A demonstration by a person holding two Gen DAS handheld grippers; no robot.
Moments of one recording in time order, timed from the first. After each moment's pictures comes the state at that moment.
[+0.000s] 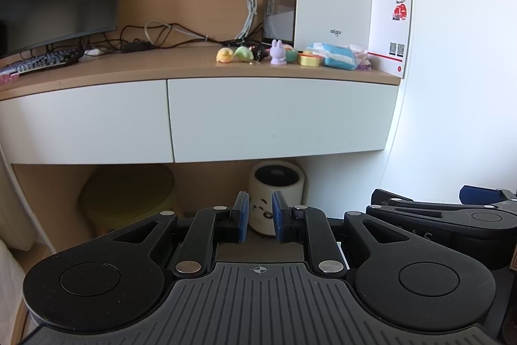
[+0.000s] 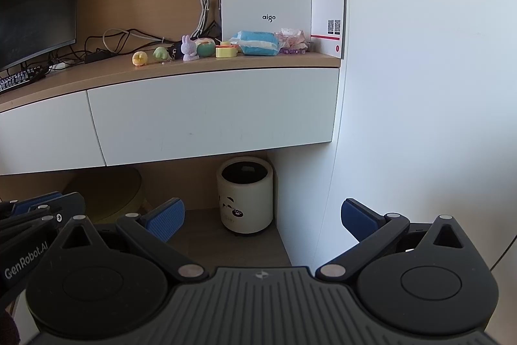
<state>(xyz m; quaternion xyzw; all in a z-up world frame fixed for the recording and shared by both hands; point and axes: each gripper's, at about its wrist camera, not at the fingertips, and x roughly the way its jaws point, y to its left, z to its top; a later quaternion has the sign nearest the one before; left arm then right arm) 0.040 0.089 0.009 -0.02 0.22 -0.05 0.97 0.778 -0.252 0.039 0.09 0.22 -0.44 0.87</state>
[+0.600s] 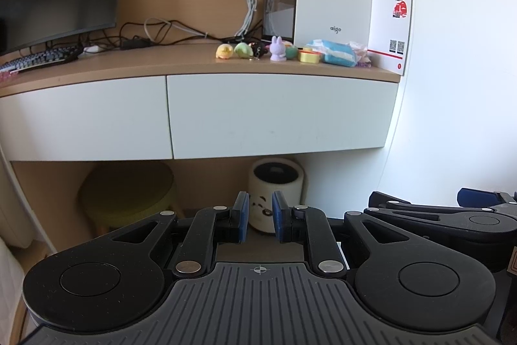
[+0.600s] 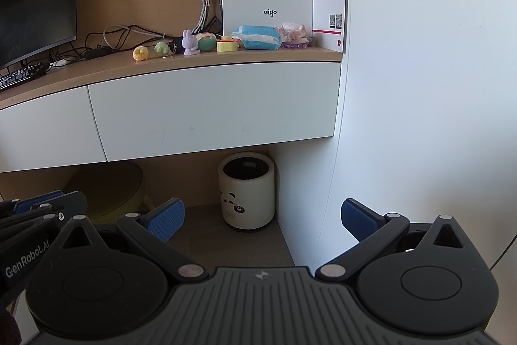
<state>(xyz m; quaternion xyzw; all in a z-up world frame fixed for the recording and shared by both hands) 0.040 0.089 0.007 -0.02 0.23 -0.05 0.97 0.777 -0.250 0.035 0.09 0.23 -0.44 0.86</state>
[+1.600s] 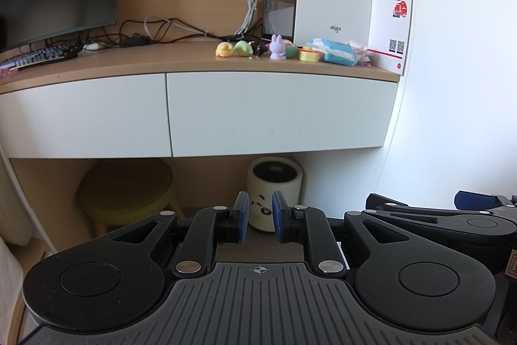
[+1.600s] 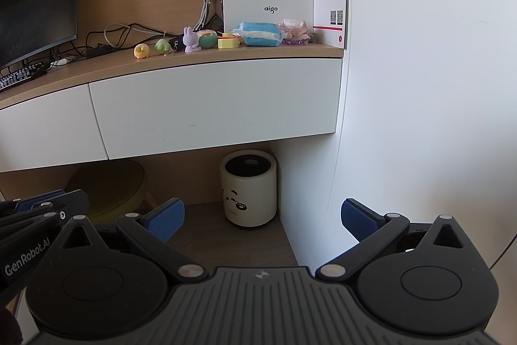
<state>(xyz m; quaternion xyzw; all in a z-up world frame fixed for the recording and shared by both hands) 0.039 0.089 0.008 -0.02 0.23 -0.05 0.97 0.778 -0.249 0.033 0.09 0.23 -0.44 0.86</state>
